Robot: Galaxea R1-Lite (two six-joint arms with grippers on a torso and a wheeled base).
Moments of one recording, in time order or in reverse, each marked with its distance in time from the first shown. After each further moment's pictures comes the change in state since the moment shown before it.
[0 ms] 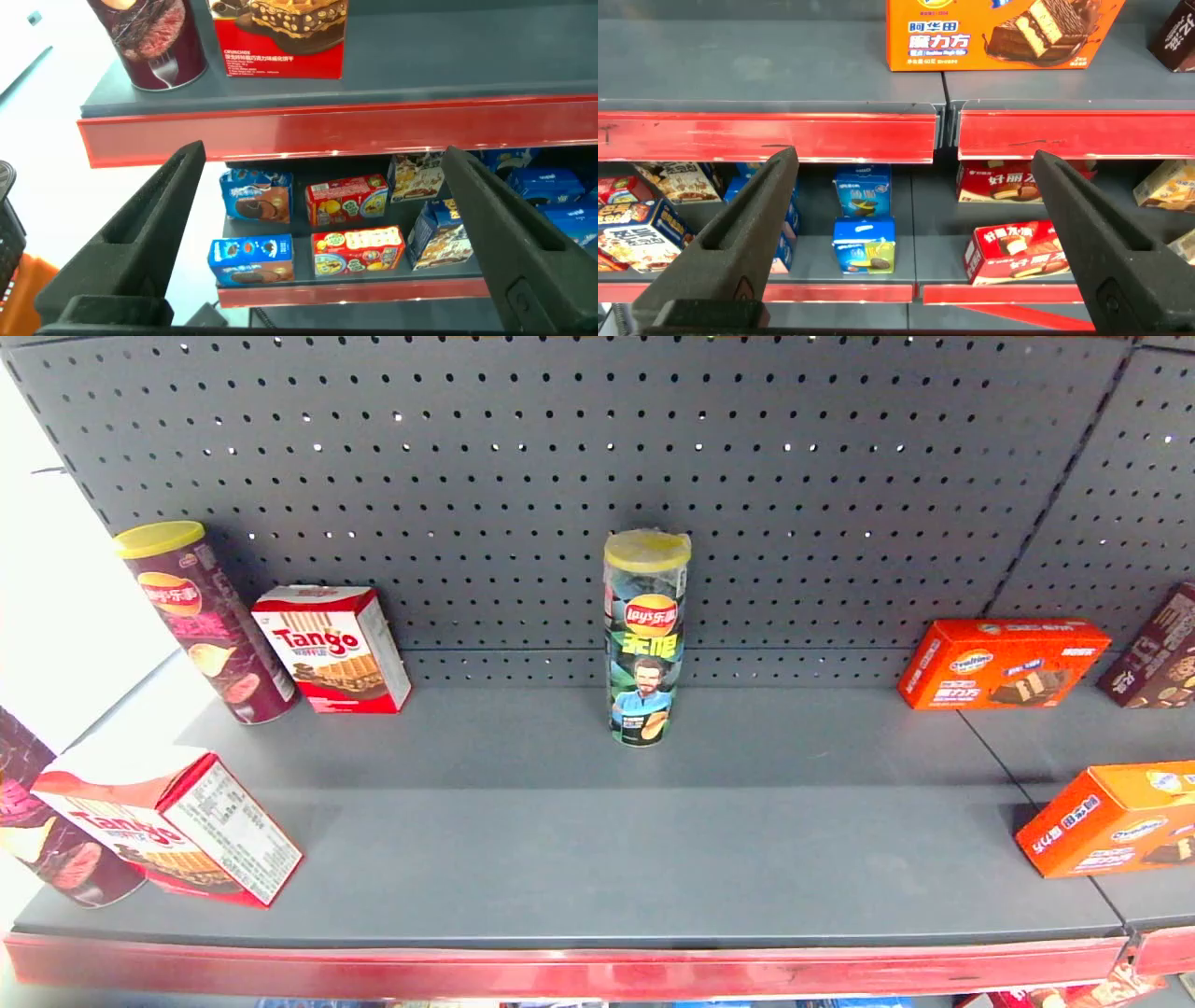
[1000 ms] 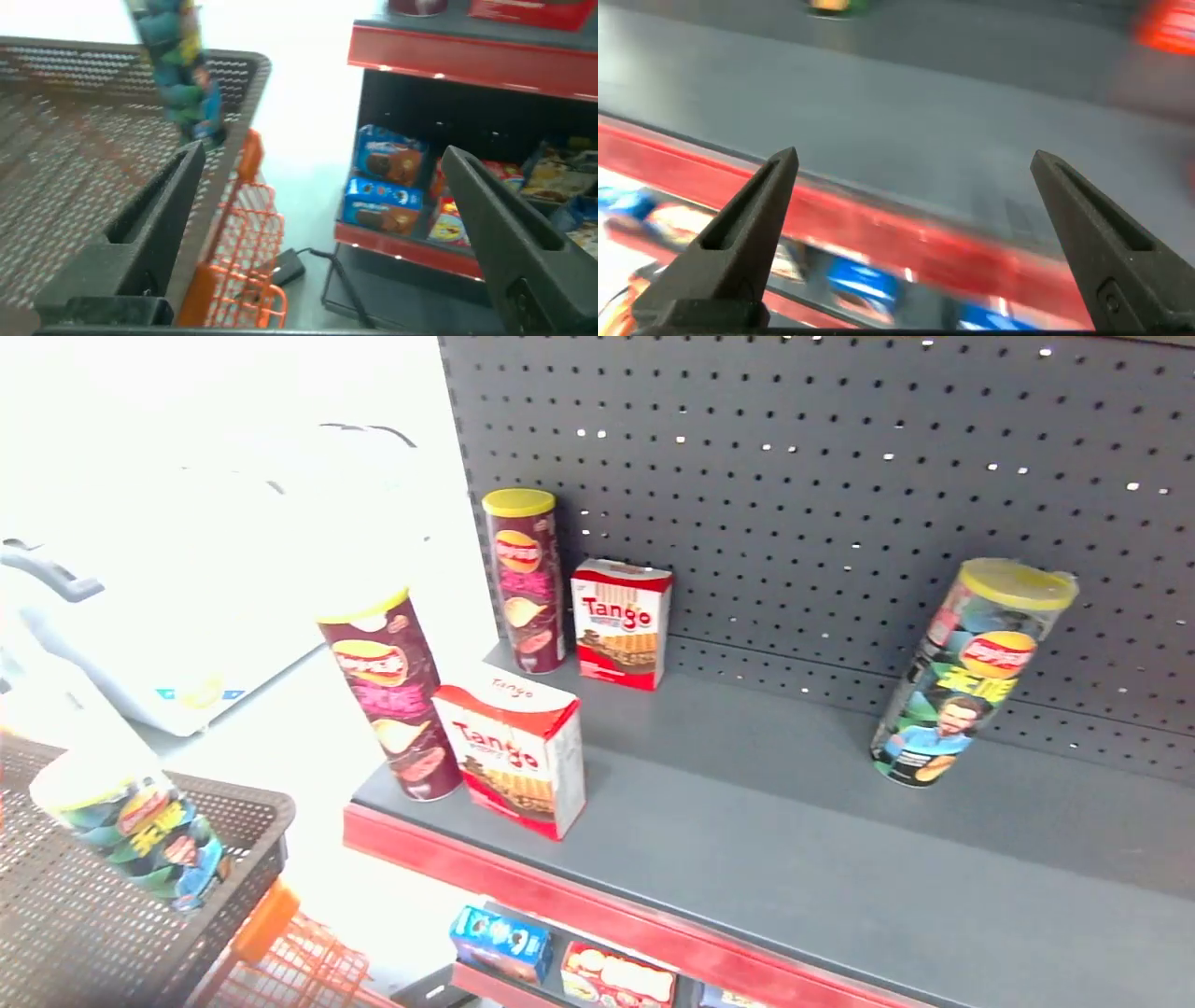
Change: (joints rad) left arm 0.000 0.000 0.000 0.000 -0.001 0.000; right arm 0.001 0.000 0.000 0.000 -0.001 -0.001
